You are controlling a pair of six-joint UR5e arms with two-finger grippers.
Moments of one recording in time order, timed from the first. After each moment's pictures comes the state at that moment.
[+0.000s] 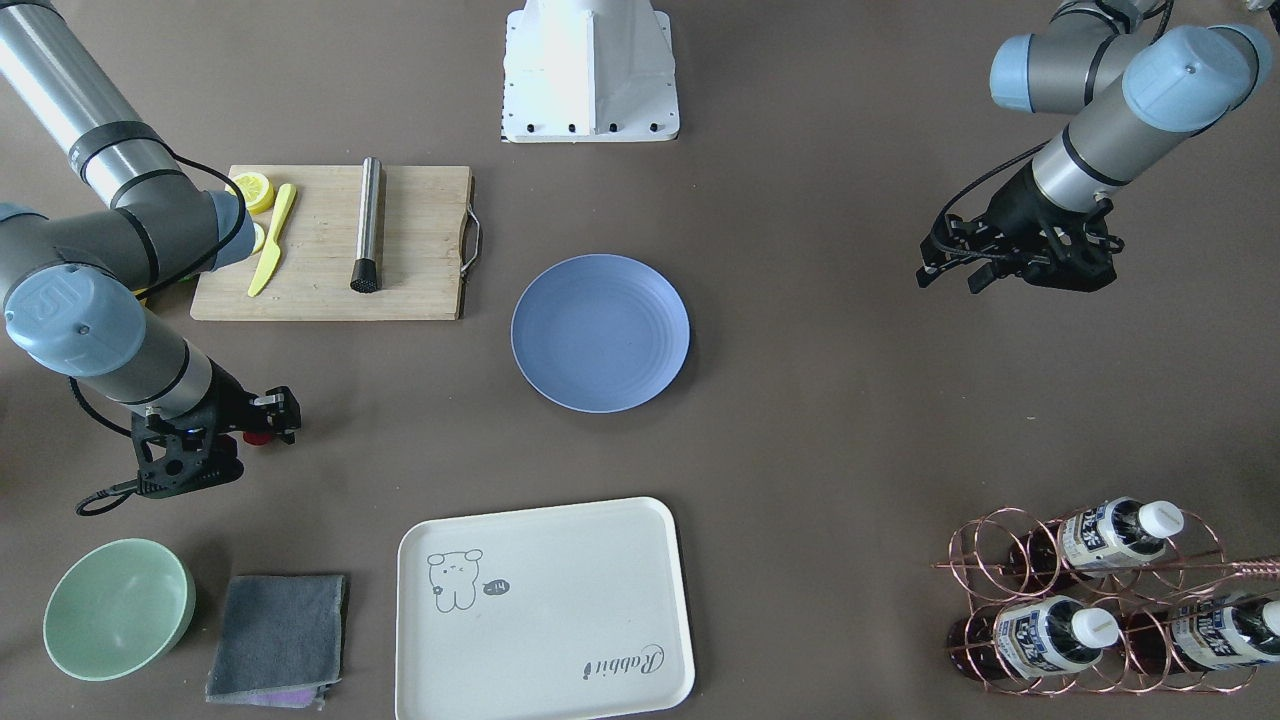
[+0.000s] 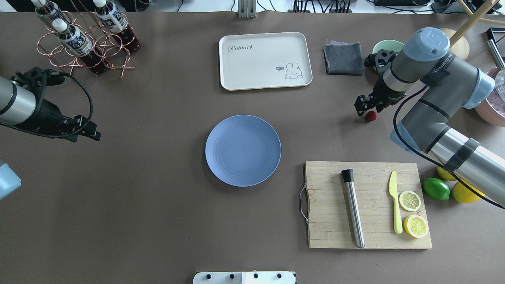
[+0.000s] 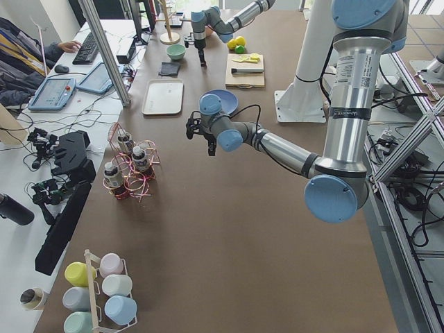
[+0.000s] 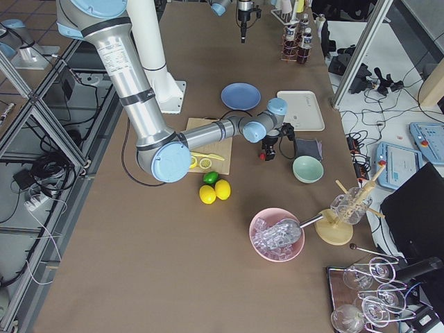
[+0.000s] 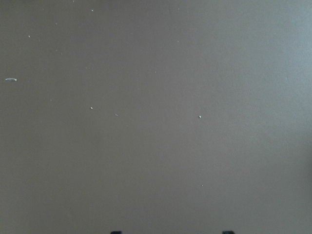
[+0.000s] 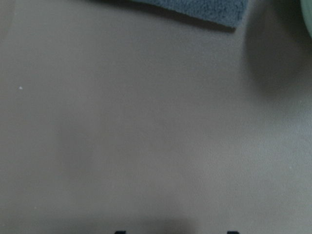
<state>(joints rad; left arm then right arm) -0.90 -1.65 -1.86 -2.01 -2.26 -0.98 0.90 -1.14 1.38 -1.25 2.16 0.63</state>
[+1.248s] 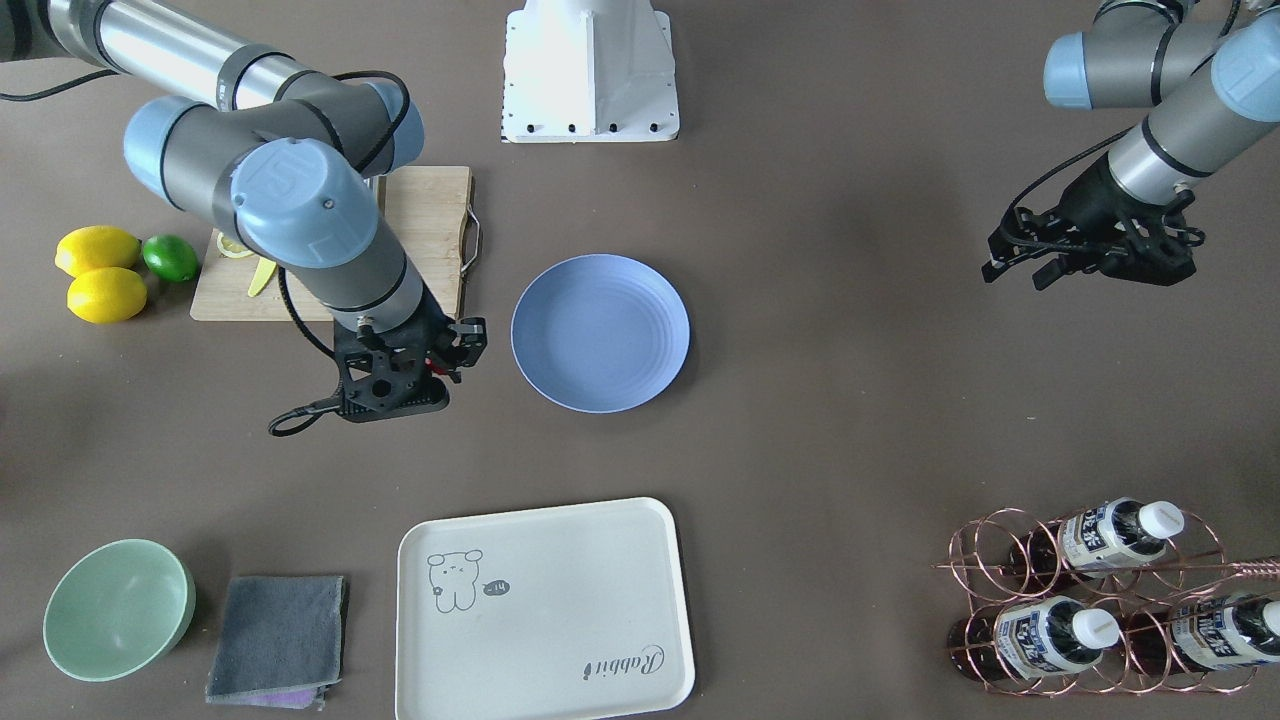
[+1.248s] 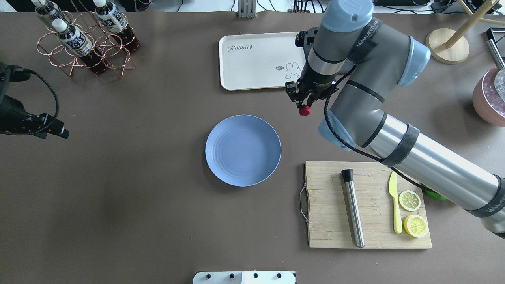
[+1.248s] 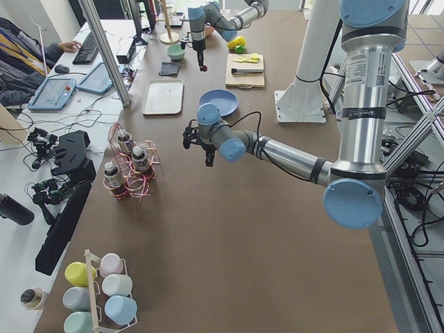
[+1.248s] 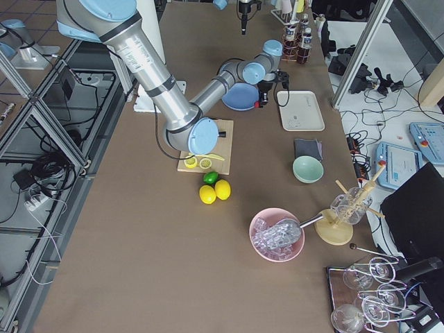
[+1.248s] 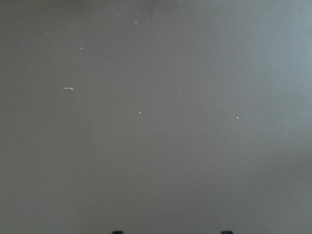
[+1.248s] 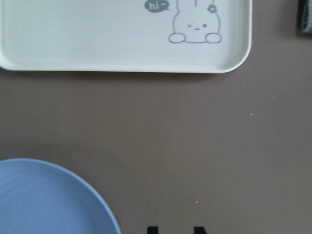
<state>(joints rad) -1.04 -1.54 -1.86 -2.01 -2.33 -0.76 0.75 -0.82 1.54 -1.60 2.13 0.94</state>
